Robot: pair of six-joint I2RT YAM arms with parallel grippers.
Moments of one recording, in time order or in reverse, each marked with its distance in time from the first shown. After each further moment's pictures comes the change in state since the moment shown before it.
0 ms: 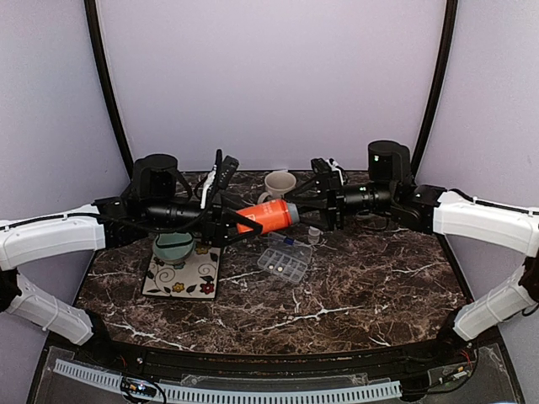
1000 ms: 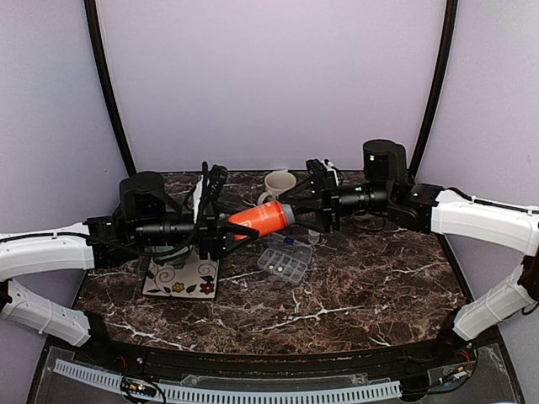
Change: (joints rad) left arm -0.092 -0.121 -0.136 0.113 -0.264 0.071; right arm 0.027 0.013 0.031 -0.020 0.018 0.021
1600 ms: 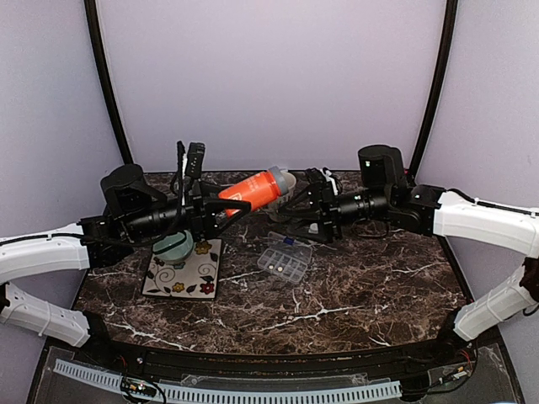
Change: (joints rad) left arm 0.043 -0.040 -0.023 0.181 0.006 -0.111; right arm 0.031 -0.023 0.000 -0.121 0.037 -0.090
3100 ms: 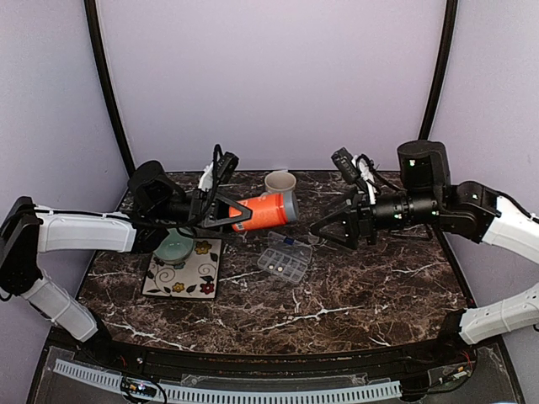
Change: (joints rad) left arm 0.182 0.354 0.031 0.542 0.731 -0.792; right arm 0.086 -0.279 0.029 -0.373 0.331 -0.972
